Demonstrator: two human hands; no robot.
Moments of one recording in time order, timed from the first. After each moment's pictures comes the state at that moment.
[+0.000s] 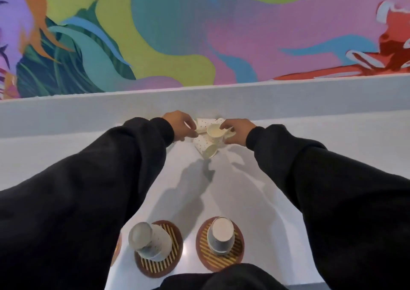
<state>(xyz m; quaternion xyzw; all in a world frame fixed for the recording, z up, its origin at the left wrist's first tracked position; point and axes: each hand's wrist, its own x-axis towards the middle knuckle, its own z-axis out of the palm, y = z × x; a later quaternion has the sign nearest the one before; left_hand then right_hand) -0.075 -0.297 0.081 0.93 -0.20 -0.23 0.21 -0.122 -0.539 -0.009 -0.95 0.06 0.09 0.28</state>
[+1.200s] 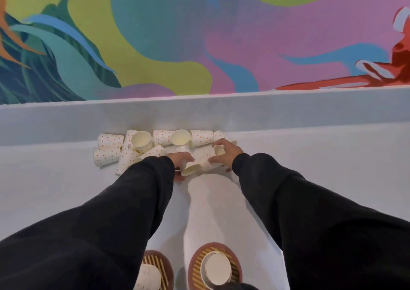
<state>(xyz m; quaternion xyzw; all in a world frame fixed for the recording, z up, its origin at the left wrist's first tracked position) -0.017 -0.324 -0.070 0.73 0.18 -0.40 0.52 -0.082 -0.533 -0.083 -0.85 0.20 0.12 0.47</state>
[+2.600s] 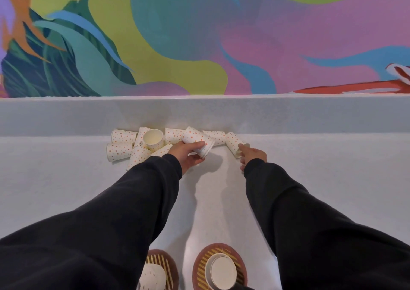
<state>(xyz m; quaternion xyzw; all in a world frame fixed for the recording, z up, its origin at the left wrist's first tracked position) -0.008 -0.322 -0.064 0.53 0.11 -0.34 0.77 -0.063 -0.549 -0.122 -0.58 0.50 -0.02 0.64</state>
